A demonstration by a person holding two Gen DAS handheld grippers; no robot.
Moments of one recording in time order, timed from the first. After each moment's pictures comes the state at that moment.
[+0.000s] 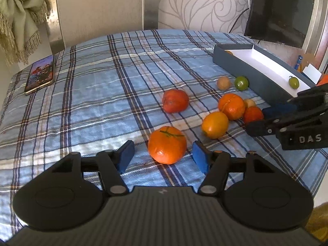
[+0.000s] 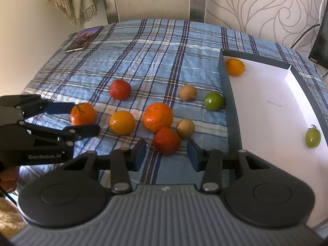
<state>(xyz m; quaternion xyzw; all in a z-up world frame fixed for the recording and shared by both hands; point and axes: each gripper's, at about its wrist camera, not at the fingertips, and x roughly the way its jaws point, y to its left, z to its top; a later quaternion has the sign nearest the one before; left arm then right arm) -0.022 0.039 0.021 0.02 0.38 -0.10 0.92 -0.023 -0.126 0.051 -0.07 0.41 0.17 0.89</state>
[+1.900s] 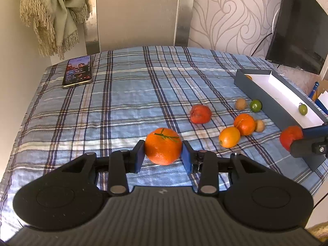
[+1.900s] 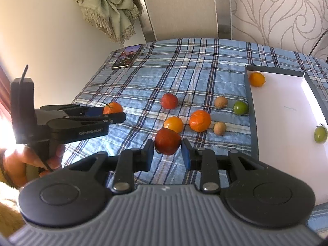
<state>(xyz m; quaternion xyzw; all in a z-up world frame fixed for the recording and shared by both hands) -0.058 0.066 0.056 -0.02 0.35 -0.03 0.94 -0.073 -0.137 0.105 -0.01 0.39 0.26 0.88</state>
